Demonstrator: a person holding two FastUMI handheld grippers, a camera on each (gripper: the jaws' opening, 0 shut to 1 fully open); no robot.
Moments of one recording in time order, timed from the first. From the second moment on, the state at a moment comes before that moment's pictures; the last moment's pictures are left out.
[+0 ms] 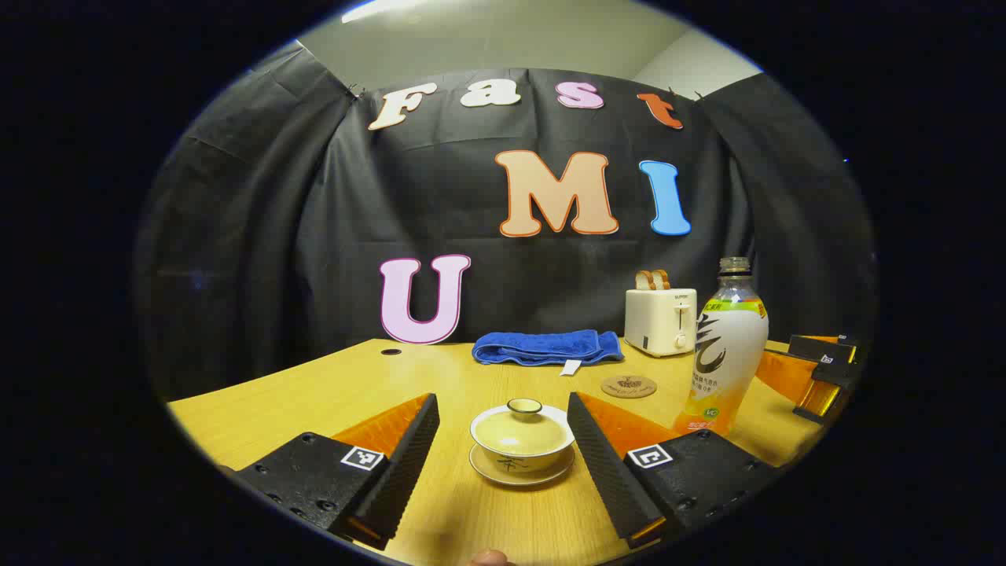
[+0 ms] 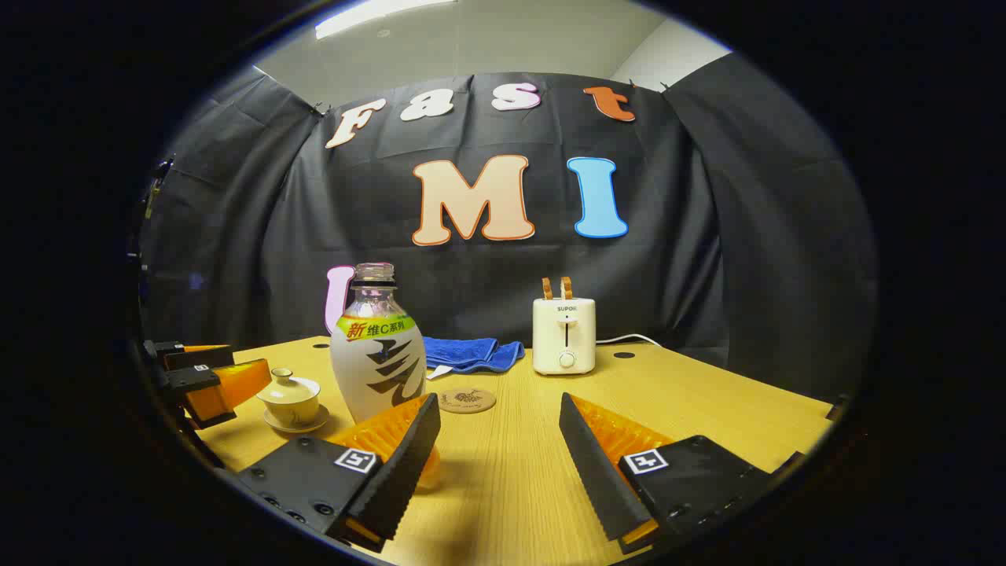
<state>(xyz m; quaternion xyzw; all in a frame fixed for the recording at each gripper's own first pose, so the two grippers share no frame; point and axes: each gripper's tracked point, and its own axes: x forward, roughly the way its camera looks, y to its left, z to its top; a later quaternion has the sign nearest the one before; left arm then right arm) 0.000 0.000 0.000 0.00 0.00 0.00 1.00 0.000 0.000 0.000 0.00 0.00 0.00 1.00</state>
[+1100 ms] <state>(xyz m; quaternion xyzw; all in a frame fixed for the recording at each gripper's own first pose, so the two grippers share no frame) 0.013 -0.010 -0.008 0.01 0.02 -0.02 1.00 -0.001 0.009 -0.002 0.00 0.00 0.03 1.00</state>
